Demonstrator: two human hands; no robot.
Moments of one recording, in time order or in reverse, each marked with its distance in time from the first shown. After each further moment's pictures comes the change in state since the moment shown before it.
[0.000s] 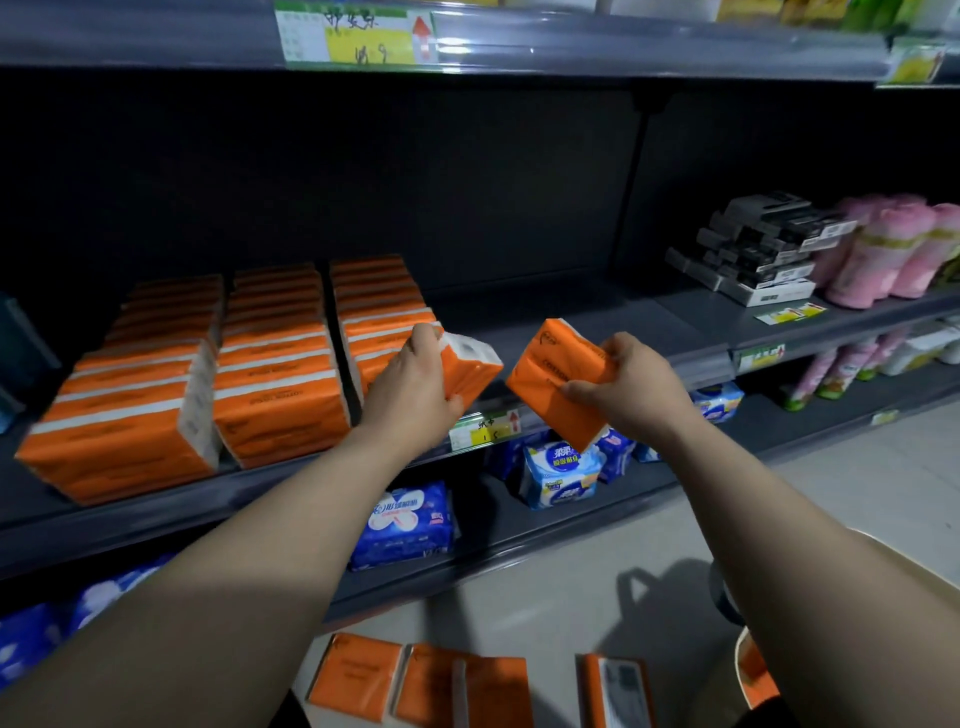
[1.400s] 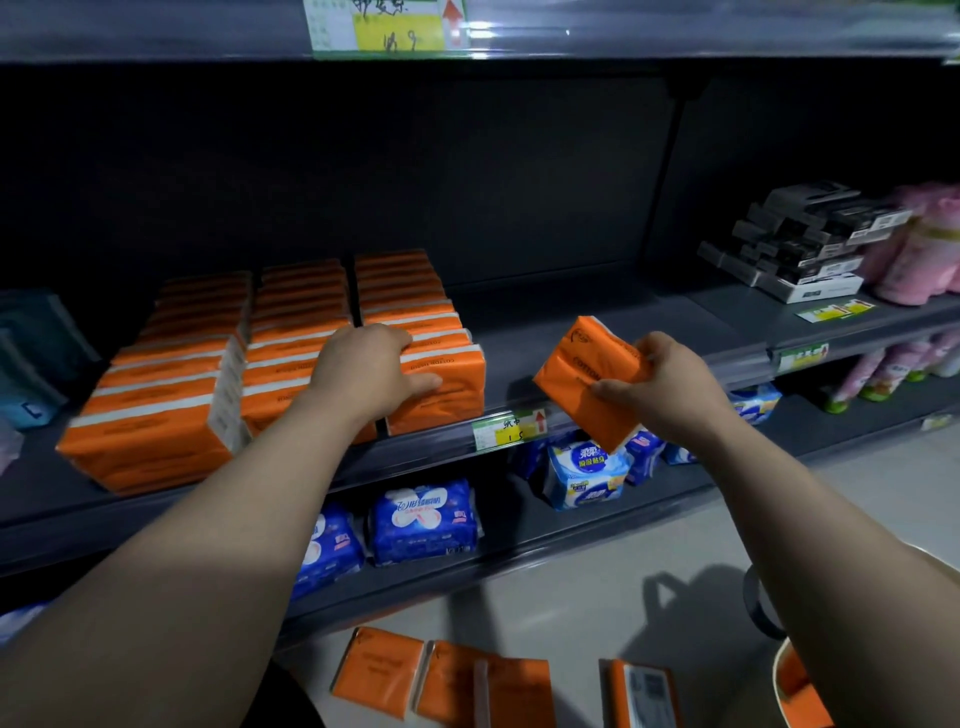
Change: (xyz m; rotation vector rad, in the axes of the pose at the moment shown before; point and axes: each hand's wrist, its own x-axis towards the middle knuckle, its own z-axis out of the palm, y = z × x) left_hand 0.024 -0.054 -0.041 0.372 -0.081 -0.029; right_hand 0.005 0.002 0.003 0.052 -0.011 0.018
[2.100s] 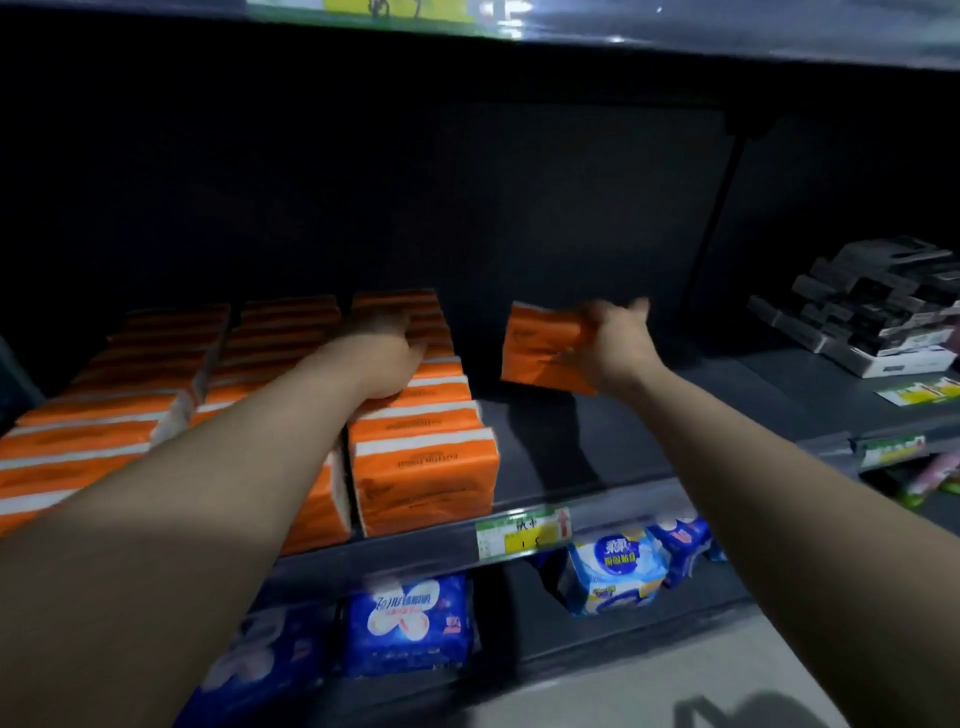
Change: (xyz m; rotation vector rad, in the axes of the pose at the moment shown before) left_hand 0.128 -0.012 0.022 -0.108 -0.131 -0.161; right_hand 0.173 -0.053 0.055 -0.105 0.065 -0.210
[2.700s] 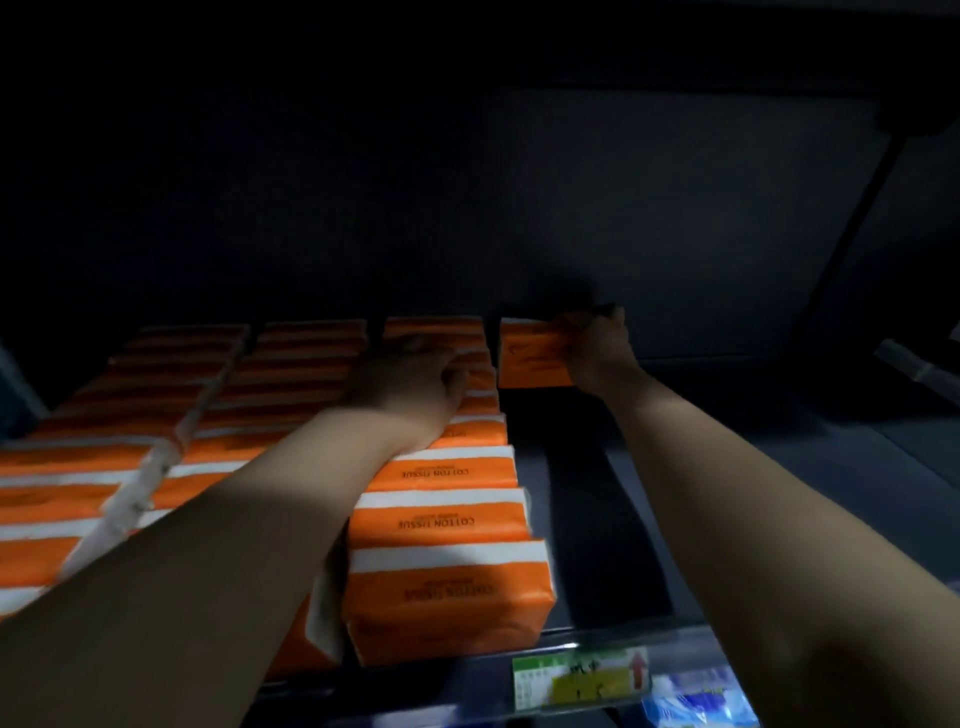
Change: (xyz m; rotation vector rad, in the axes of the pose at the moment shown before) left_hand 0.056 -0.021 0.039 0.031 0.087 0.033; right_hand 0.135 -0.012 0.109 -0.072 -0.046 -0.153
